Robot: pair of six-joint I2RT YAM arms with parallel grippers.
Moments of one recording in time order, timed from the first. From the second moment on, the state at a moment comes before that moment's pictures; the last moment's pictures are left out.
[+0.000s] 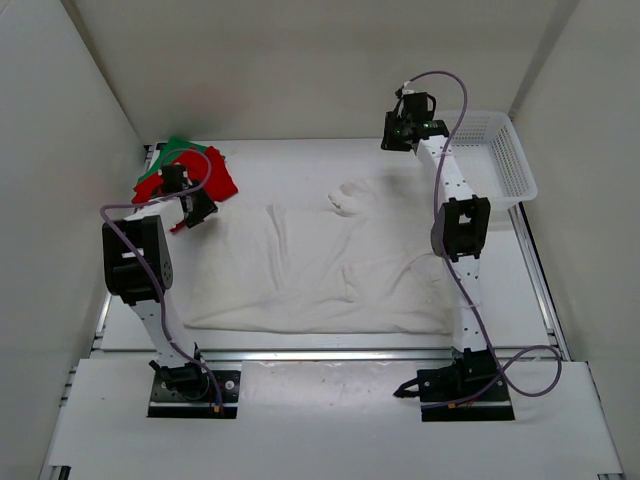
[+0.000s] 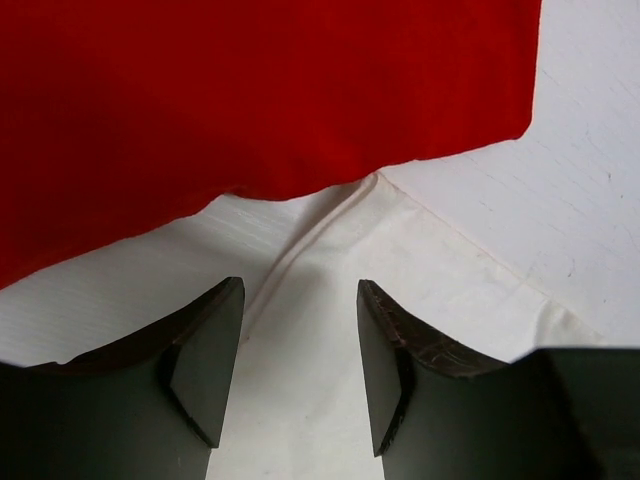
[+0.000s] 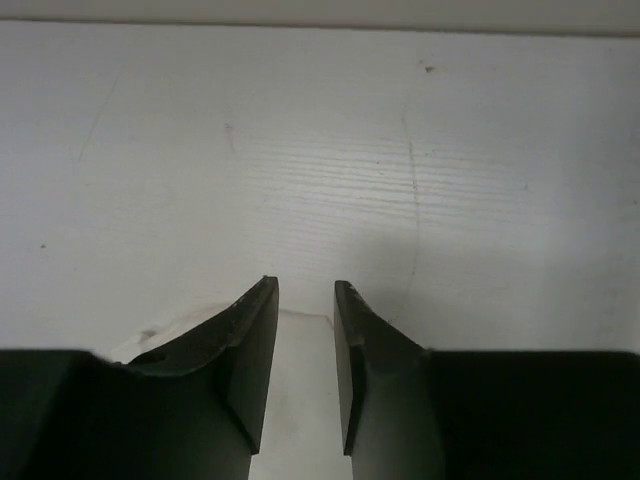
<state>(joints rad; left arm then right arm) 0.12 1.92 1.23 -0.19 0.04 -0.48 0.17 2.60 2.60 -0.70 -0.12 0.19</state>
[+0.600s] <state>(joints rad) 0.10 1.94 1.23 -0.17 0.04 -0.46 0.25 2.71 2.55 -0.69 -0.19 0.11</state>
